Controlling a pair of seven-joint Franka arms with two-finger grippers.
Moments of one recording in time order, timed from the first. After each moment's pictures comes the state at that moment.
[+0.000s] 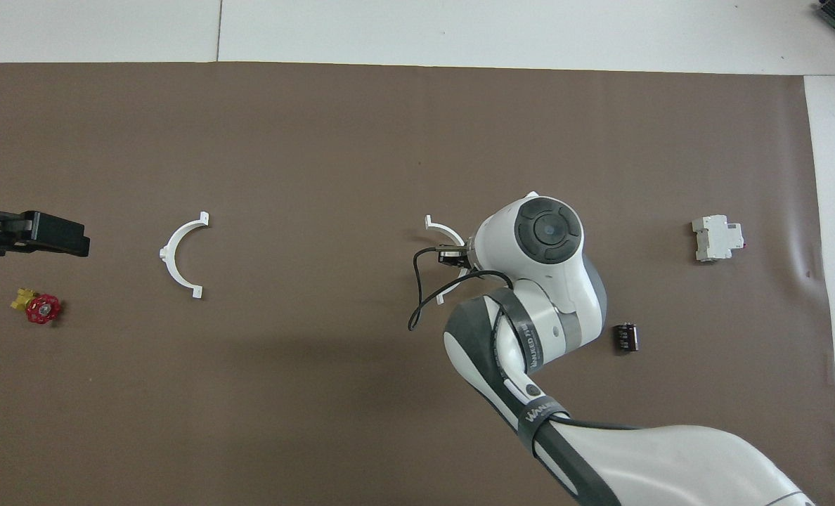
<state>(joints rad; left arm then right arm) -0.04 -0.07 -0.03 -1.65 -0.02 1.56 0.01 0.58 0.38 -0.06 -1.93 0.09 2.38 0.54</state>
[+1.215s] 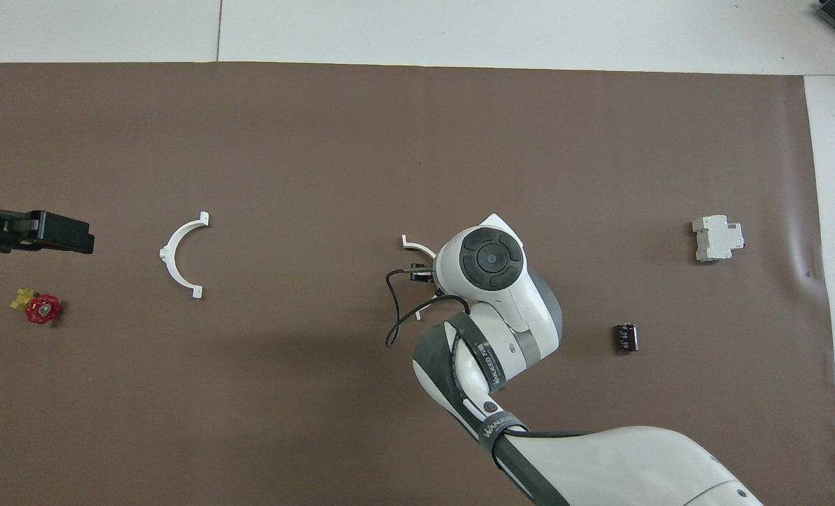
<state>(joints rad) -0.04 -0.10 -0.03 -1.73 -0.02 1.67 0.01 0.60 0.39 -0.07 -1.93 0.08 2.41 0.57</state>
